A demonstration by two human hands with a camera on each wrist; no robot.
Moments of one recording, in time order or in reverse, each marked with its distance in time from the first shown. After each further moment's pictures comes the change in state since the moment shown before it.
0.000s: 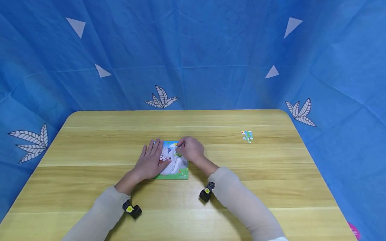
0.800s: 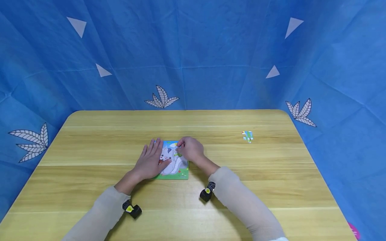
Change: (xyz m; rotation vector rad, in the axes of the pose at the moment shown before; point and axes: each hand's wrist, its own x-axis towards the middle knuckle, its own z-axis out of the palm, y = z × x) left_hand -0.001 -0.001 0.000 -0.028 0.019 0.010; right_hand 0.000 0.000 0.001 0.010 -0.013 -0.042
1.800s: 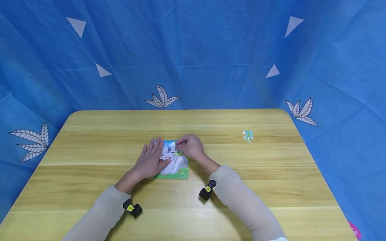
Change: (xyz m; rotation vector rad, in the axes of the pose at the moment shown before) left_hand -0.001 0.005 -0.006 0.013 -0.032 -0.008; right_hand 0.000 -0.001 -0.006 0.320 -0.034 0.064
